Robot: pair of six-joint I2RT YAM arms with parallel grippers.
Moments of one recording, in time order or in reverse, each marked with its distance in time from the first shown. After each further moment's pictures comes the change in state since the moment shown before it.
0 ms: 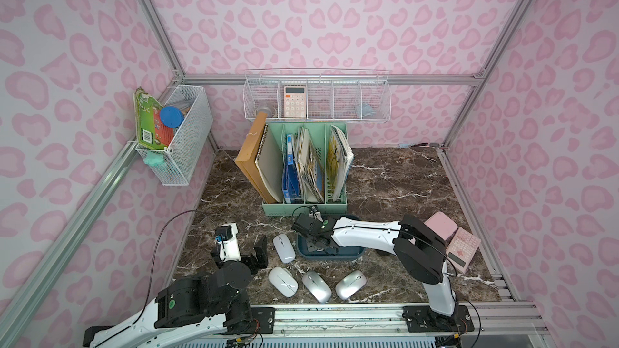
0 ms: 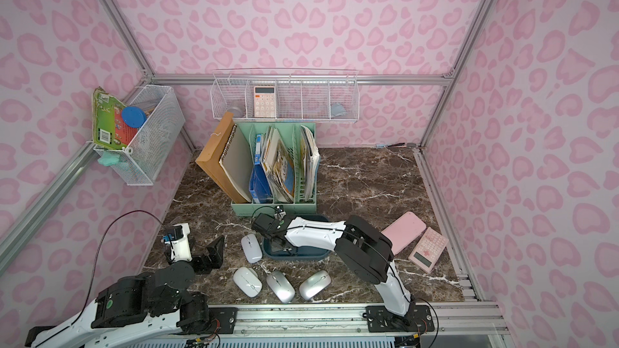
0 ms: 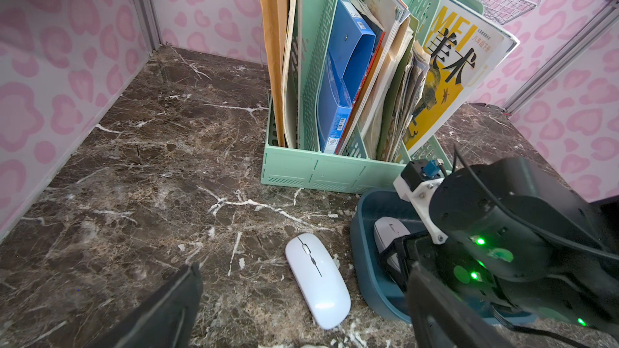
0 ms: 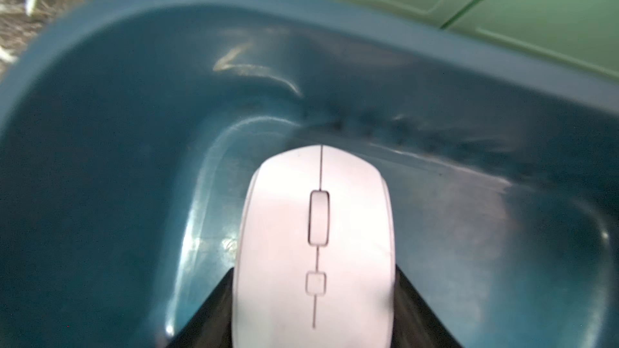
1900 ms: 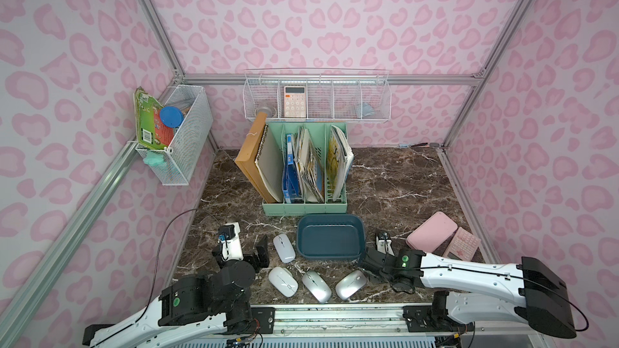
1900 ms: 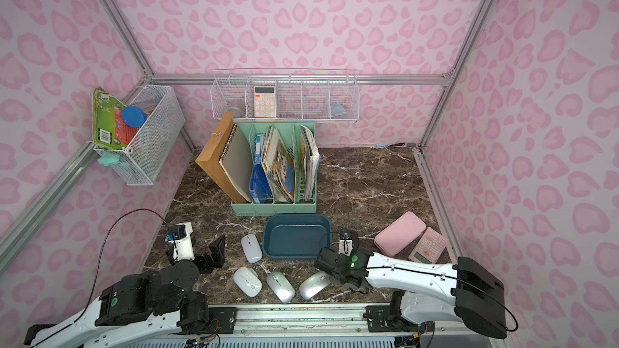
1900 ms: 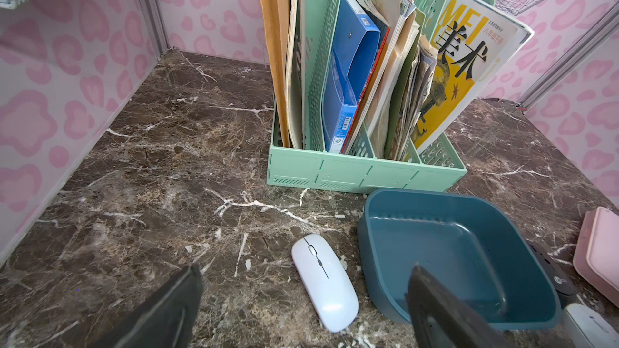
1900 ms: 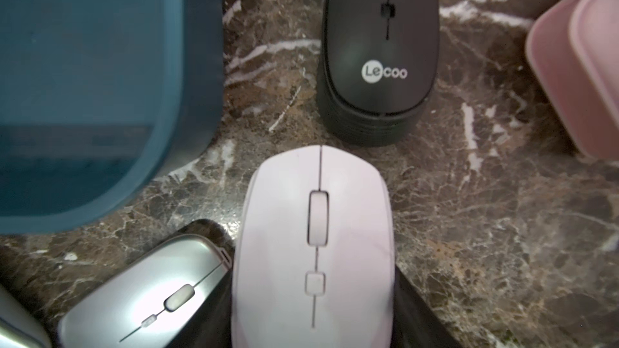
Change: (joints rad) left arm -0.001 0.034 -0.003 0.000 -0.020 0.001; right arm 0.070 -0.847 -0.814 -0.136 0.031 0.335
